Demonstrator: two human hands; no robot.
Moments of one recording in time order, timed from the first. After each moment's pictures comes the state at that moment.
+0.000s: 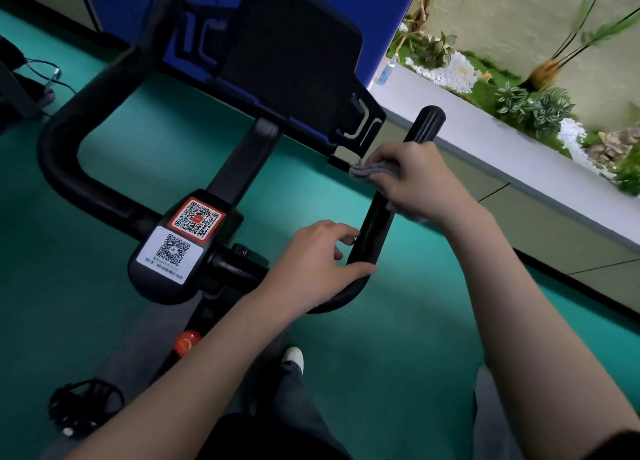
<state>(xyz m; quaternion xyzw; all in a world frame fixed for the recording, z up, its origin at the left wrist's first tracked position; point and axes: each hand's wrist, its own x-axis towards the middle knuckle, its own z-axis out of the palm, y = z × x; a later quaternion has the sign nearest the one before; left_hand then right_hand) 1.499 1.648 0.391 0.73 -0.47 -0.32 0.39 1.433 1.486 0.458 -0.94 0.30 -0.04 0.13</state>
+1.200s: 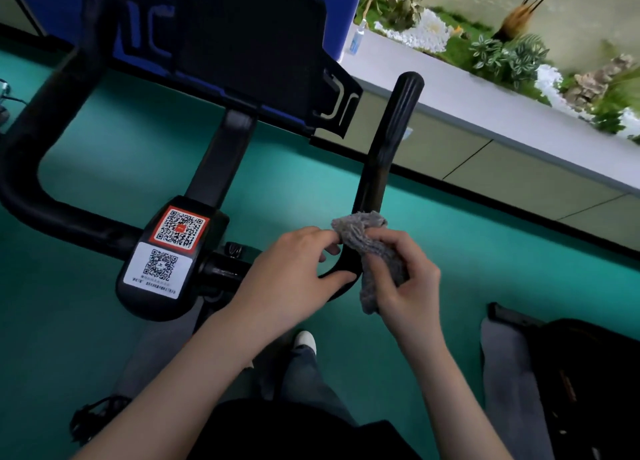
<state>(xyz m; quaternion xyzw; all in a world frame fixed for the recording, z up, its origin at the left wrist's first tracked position) 1.508 1.672 0.396 0.71 -0.56 -0.30 0.31 1.360 1.614 0.386 -0.75 0.40 -0.37 0.37</state>
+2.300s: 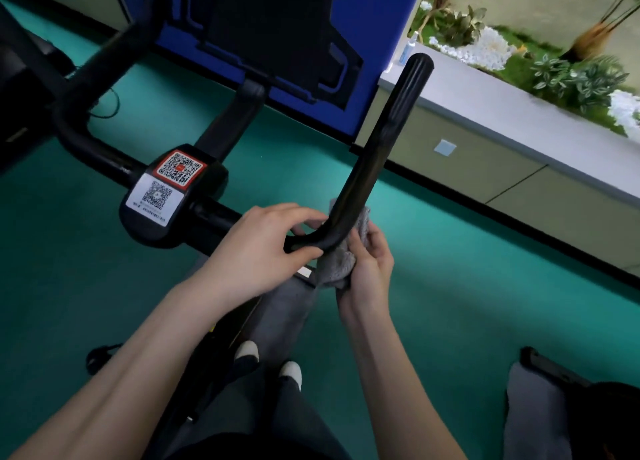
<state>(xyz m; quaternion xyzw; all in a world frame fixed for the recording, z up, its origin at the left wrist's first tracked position) 1.482 1.696 0.393 0.76 -0.51 -0.21 0.34 1.371 1.613 0.339 -0.31 0.41 -0.42 0.75</state>
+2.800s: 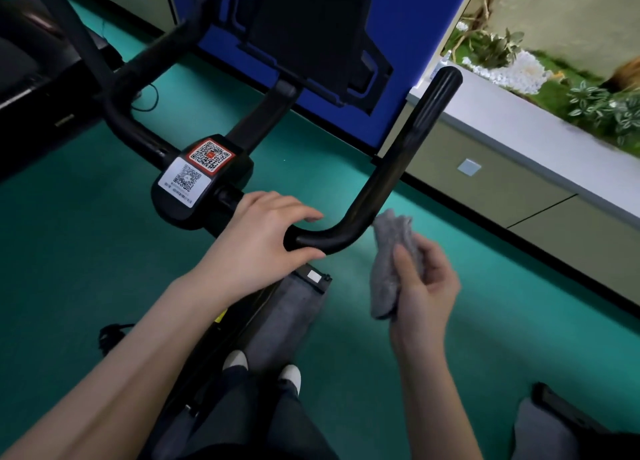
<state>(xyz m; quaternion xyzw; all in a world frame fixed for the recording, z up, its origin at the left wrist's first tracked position) 1.486 1.715 0.390 0.80 -0.52 -0.11 0.28 1.322 1.606 0.362 -0.54 0.43 -0.43 0.58</state>
